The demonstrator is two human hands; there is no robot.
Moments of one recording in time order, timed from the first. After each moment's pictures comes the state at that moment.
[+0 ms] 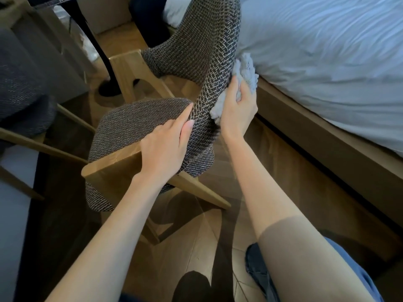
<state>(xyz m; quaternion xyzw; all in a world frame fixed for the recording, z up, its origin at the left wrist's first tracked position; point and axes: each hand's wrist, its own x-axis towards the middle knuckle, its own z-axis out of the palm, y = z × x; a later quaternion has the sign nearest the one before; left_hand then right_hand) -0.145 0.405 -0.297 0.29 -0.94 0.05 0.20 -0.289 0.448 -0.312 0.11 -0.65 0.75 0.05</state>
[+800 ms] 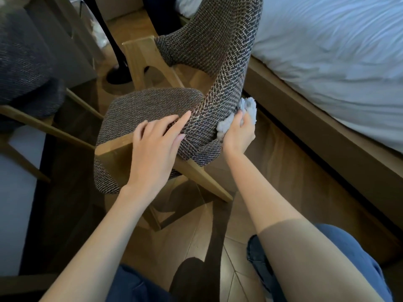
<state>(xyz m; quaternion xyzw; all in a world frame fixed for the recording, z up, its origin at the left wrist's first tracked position) -0.089 0.409 -0.307 0.28 -0.94 0.07 0.21 -0.247 0.455 -0.358 -0.01 -0.68 0.73 -0.09</state>
